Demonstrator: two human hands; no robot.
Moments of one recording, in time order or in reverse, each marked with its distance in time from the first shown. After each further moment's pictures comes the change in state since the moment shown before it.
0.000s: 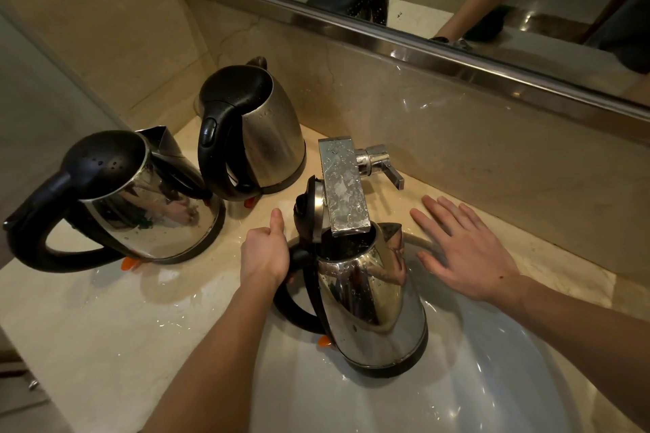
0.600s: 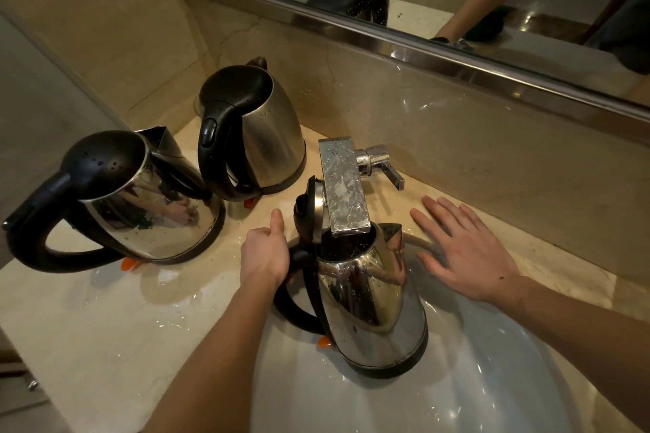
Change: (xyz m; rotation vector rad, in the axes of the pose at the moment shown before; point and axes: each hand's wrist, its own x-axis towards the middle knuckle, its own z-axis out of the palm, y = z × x) left_hand -0.001 0.000 0.000 -0.001 -0.001 0.002; right_hand 0.000 -0.001 -0.002 0.034 0.014 -0.007
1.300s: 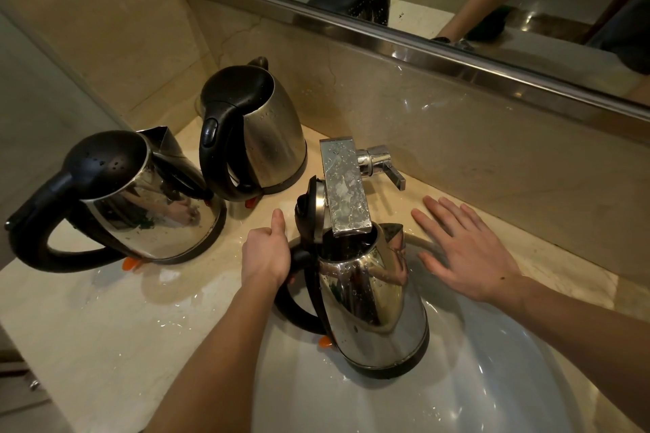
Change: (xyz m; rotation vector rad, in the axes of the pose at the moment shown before) left_hand -0.003 0.003 -0.001 -0.006 0.000 0.004; right_hand 0.001 0.002 0.004 -0.035 -0.006 -0.001
